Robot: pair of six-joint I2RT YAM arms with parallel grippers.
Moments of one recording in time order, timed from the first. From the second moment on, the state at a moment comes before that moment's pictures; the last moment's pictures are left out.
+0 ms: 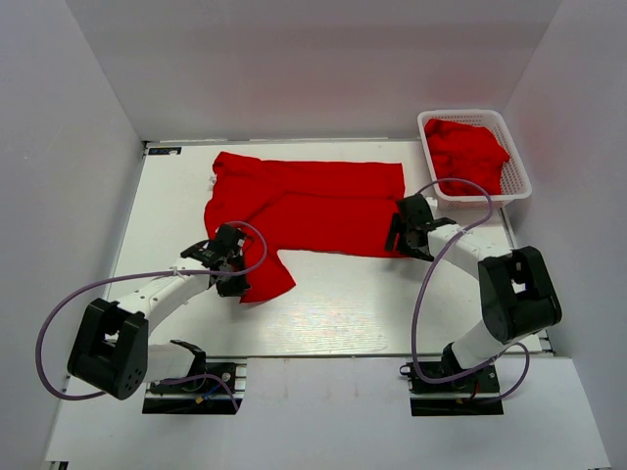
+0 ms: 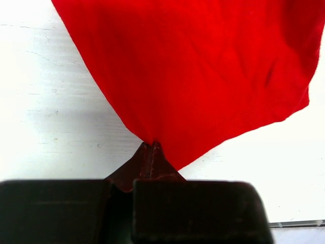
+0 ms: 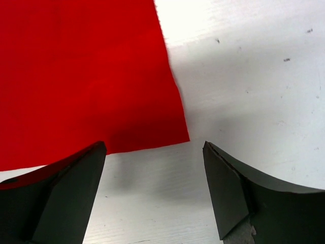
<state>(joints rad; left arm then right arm) -0.41 1.26 0.67 -0.61 -0.06 -0.54 0.36 1.56 0.87 -0.37 0.27 0.50</state>
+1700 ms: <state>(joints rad) -0.39 1.63 1.49 -0.78 -0.08 -0.42 0.35 1.72 1.24 -0.56 0.27 0.39</state>
